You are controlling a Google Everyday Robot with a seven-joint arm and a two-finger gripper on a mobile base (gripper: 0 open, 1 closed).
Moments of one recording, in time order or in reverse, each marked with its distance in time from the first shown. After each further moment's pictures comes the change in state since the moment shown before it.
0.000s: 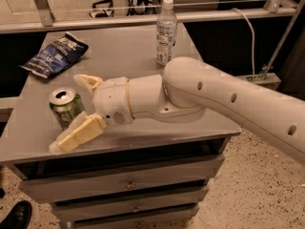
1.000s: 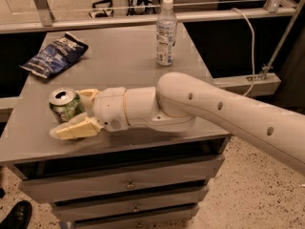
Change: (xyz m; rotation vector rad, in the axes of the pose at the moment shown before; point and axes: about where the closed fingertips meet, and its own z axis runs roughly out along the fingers) arm 0.035 -0.023 0.018 0.044 -0.028 -0.016
